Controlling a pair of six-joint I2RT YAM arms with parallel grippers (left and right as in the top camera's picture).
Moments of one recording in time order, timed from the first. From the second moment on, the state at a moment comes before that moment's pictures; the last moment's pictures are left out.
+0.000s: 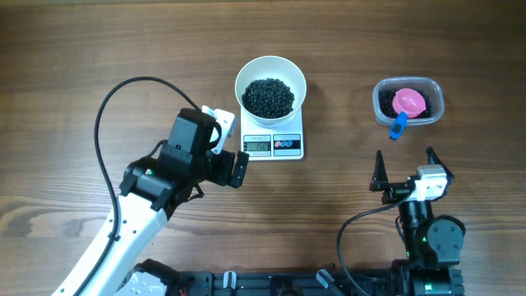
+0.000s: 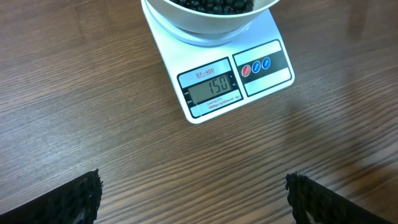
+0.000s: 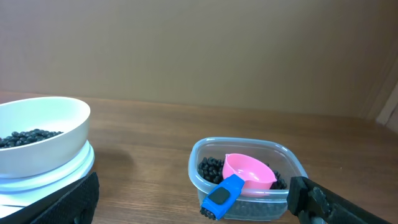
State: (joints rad) left arm -0.43 1.15 0.91 -0.75 0.08 -0.09; right arm 0.01 0.02 0.01 0.00 -0.03 -0.06
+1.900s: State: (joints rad) left arm -0.16 0.54 0.68 -0.58 0.01 -0.30; right arm 0.01 0.02 0.01 0.00 -0.03 -0.06
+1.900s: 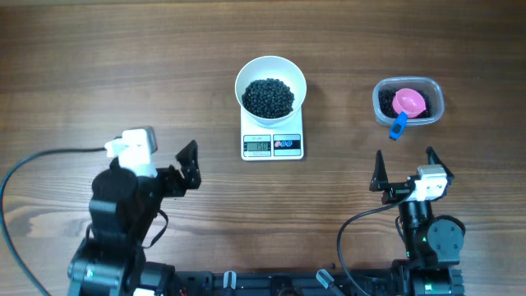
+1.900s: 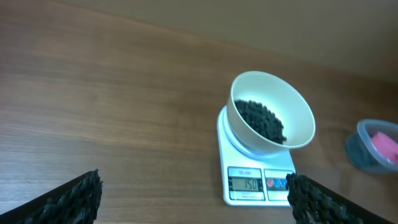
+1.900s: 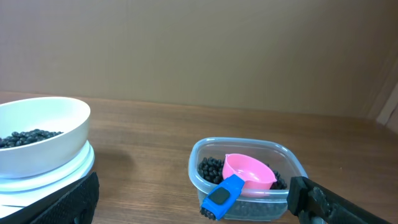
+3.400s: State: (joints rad) left arm 0.02 0.07 0.21 -0.20 0.10 -0.27; right arm 0.01 0.02 0.01 0.00 -0.03 -0.06
